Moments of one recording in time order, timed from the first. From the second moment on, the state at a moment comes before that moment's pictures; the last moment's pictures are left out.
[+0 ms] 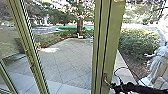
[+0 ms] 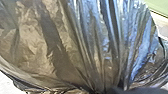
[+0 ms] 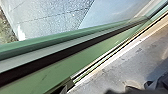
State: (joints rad) left arm 1.51 2.98 -2.65 -0.31 0.00 0.31; right arm -0.63 2.61 -2.12 0.45 -0.39 0.92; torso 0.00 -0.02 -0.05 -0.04
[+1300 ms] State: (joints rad) left arm 1.51 2.97 -2.65 -0.31 -0.01 0.31; right arm -0.56 2.62 -2.14 0.47 -0.40 0.86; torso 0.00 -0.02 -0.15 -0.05
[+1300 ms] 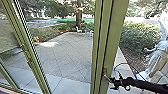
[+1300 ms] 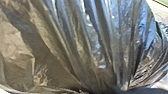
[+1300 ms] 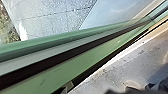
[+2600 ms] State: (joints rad) left arm 1.53 2.96 -2.65 -0.31 -0.01 0.31; right arm -0.54 2.63 -2.17 0.45 -0.39 0.87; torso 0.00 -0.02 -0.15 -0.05
